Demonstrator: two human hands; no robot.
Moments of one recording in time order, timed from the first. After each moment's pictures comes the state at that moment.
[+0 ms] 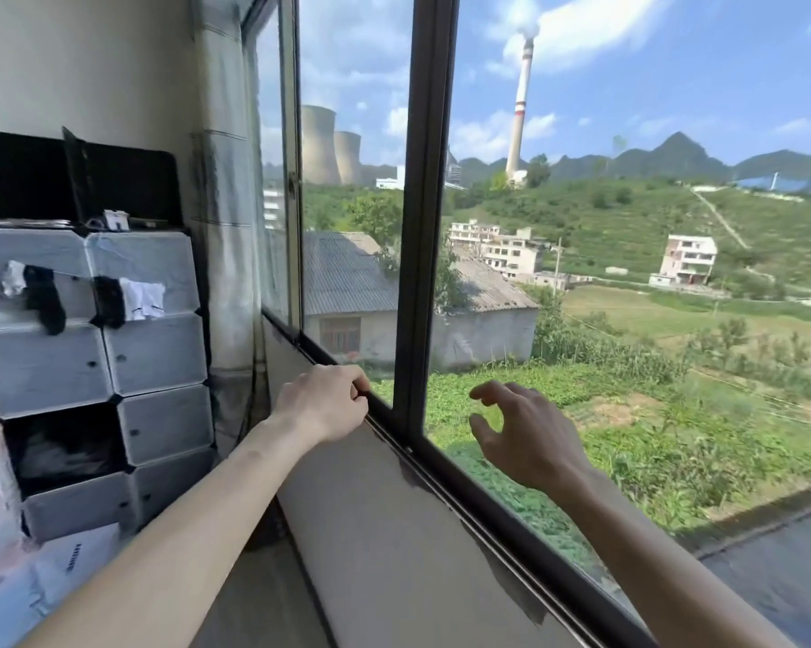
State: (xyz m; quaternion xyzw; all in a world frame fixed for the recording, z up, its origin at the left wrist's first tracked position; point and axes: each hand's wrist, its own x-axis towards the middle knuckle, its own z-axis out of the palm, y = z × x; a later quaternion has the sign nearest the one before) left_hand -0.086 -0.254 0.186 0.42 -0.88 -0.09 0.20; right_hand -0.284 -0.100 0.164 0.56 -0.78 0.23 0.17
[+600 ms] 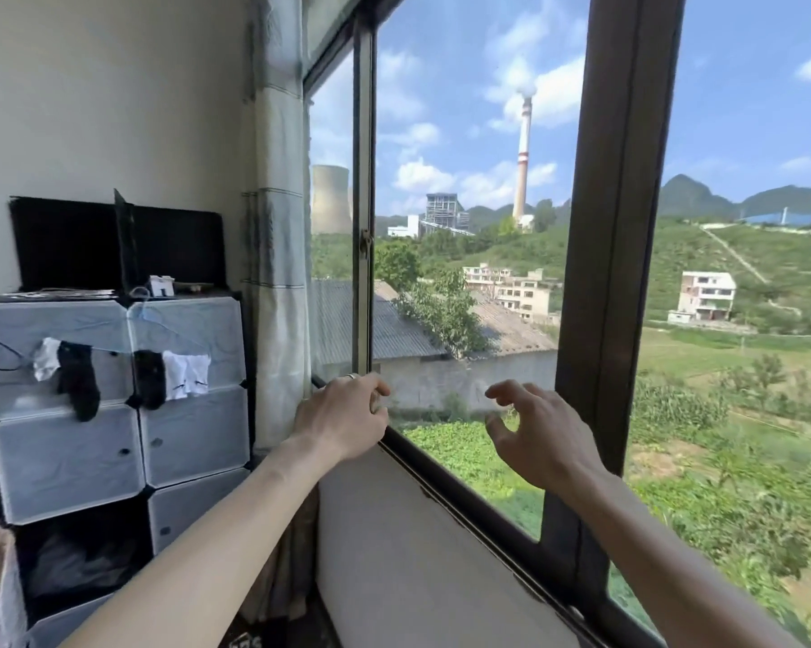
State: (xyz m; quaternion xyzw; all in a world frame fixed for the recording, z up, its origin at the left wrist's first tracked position) left_hand -0.020 -0.576 0.237 0.39 -0.87 -0.06 0.29; right_hand -0.216 -0.437 0.220 0.54 -0.77 0.29 0.20
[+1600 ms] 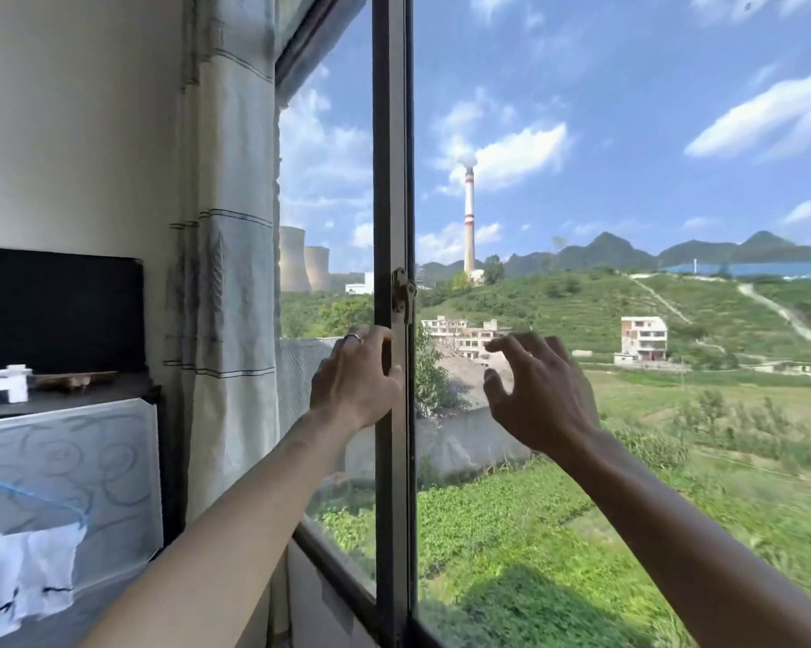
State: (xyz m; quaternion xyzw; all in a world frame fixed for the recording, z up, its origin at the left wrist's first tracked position) left_hand -0.209 -1.146 0.330 0.30 -0.85 -0.02 0.44; right_hand -0.363 -0.993 0.314 0.47 -0.73 0.29 0.39
